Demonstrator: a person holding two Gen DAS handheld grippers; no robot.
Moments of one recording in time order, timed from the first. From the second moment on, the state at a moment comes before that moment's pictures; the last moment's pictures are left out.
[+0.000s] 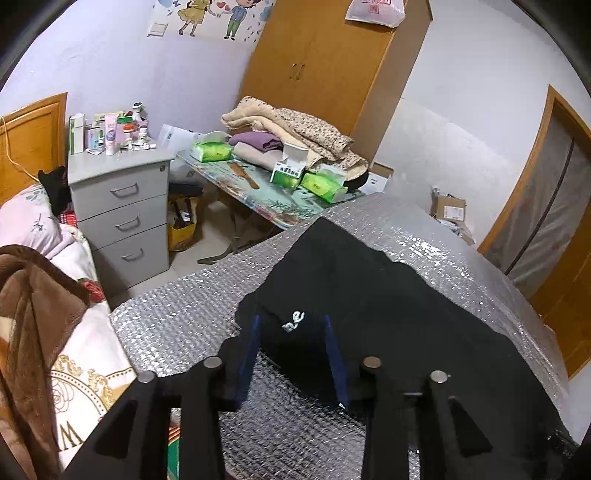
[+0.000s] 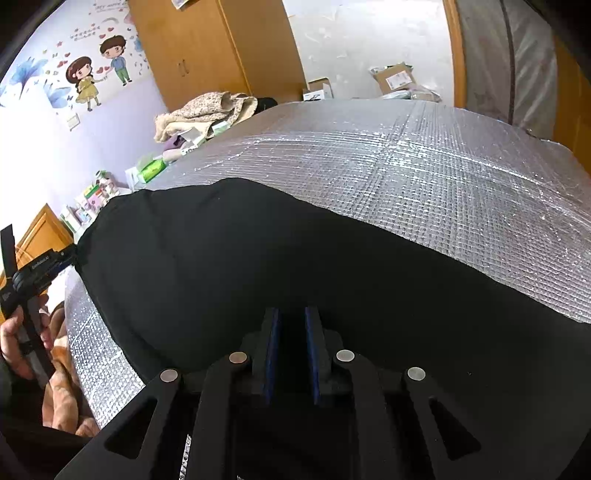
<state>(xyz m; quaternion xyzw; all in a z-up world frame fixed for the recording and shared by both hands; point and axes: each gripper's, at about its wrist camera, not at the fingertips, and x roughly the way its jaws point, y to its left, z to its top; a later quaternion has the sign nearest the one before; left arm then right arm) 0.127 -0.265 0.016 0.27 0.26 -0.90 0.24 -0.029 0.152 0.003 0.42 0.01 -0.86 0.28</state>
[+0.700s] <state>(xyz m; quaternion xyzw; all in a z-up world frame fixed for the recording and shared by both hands) 0.117 -0.304 -0.021 0.28 0.40 -0.84 0.23 -0.026 0.152 0.002 0.42 -0.01 -0.86 0.29</state>
